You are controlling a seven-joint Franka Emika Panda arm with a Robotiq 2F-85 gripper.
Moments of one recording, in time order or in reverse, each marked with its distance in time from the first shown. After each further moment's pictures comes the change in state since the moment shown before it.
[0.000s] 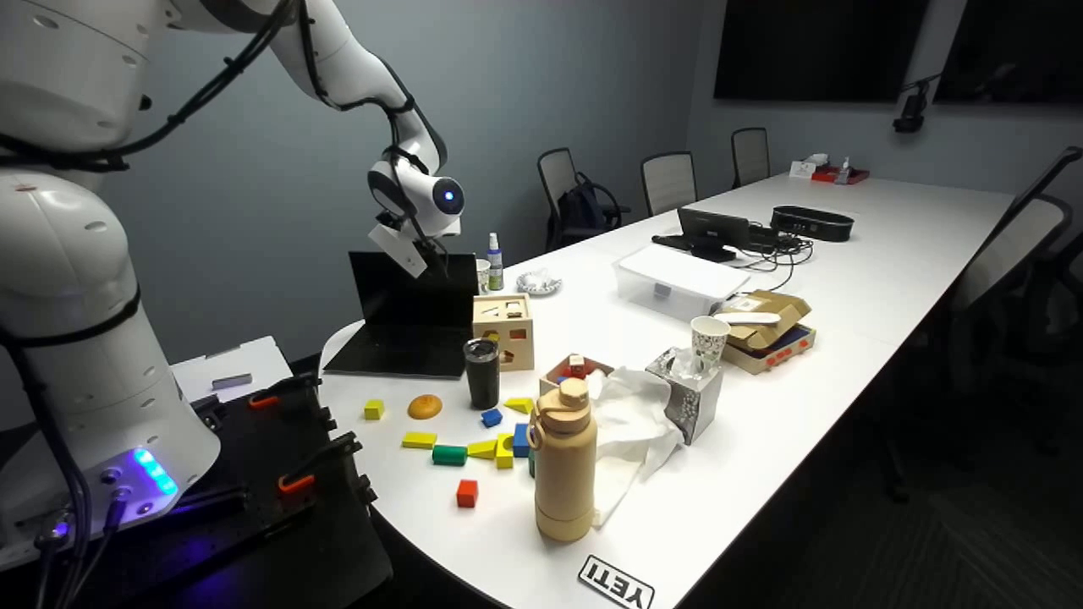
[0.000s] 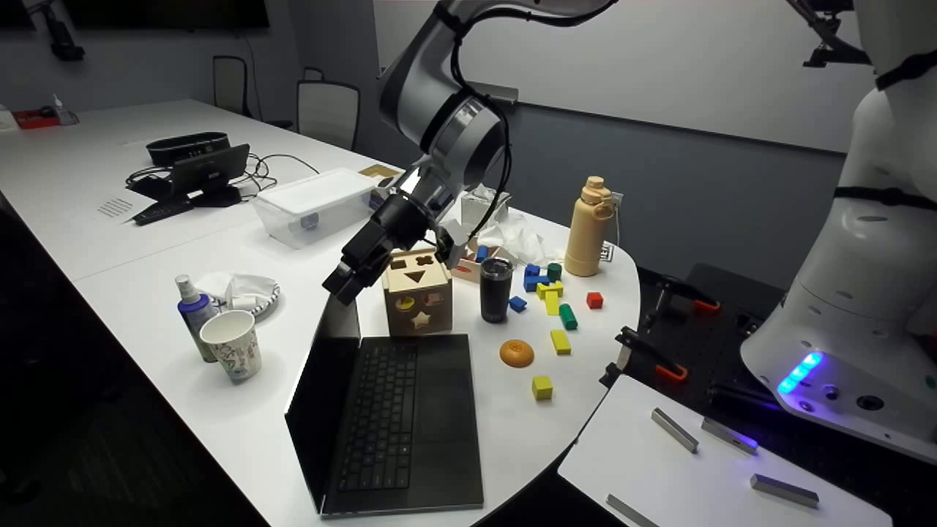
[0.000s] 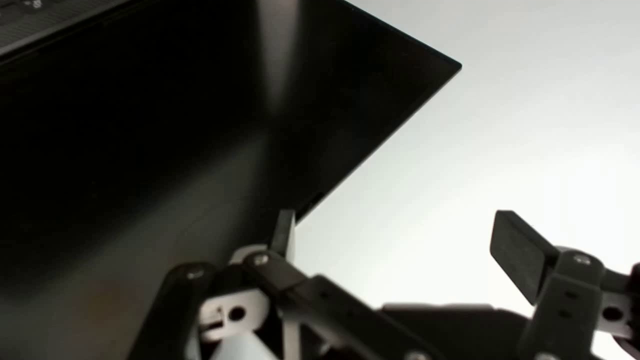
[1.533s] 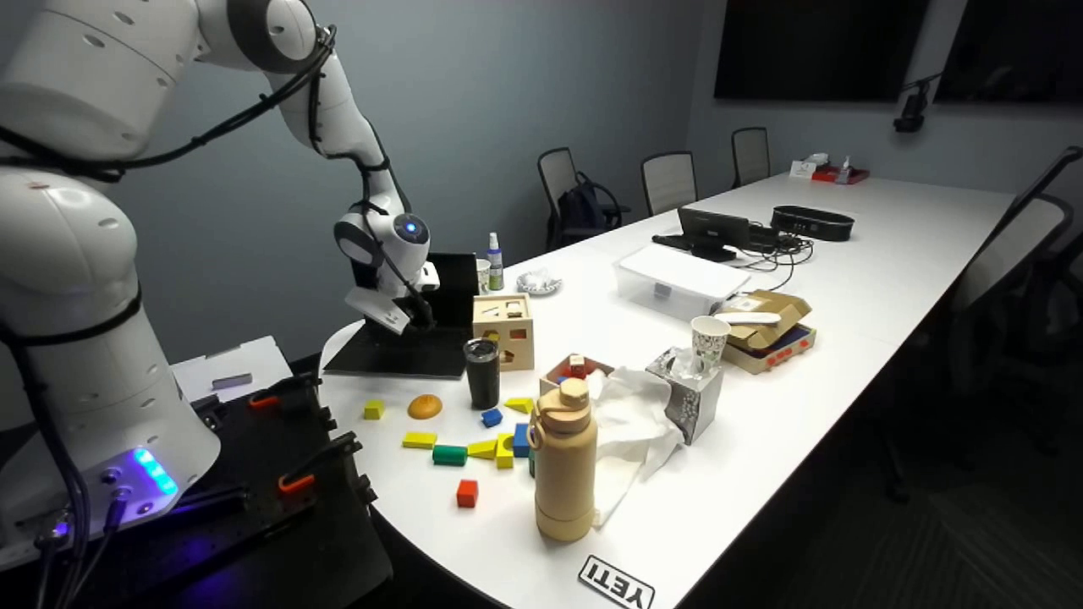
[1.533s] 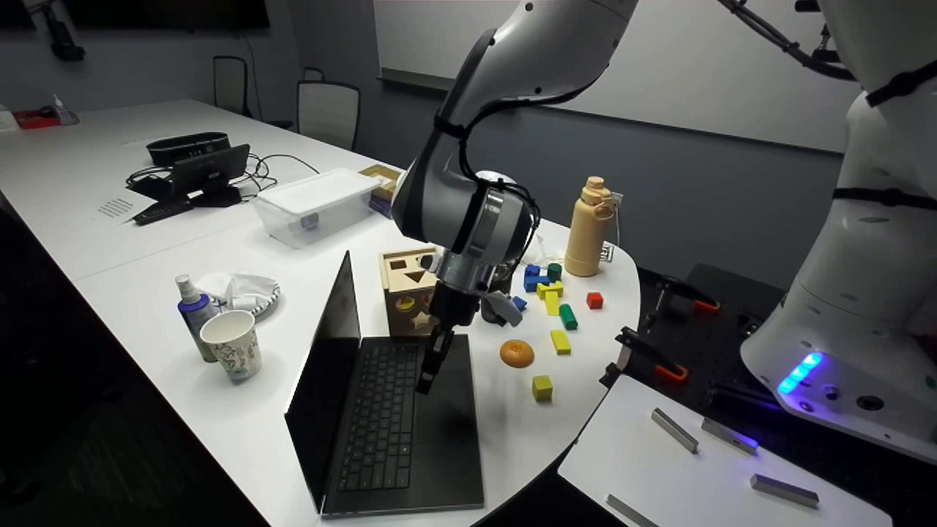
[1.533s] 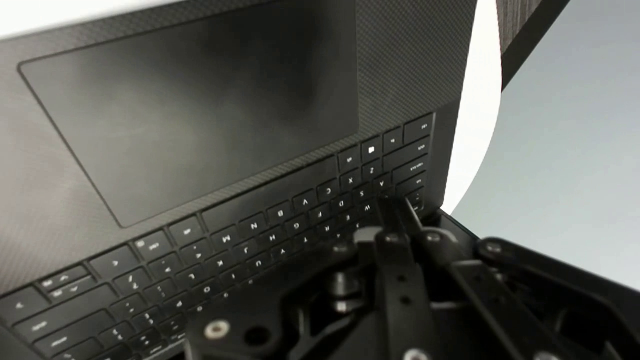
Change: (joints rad) arm 0.080 0.165 0.042 -0.105 -0.116 0.427 -0.022
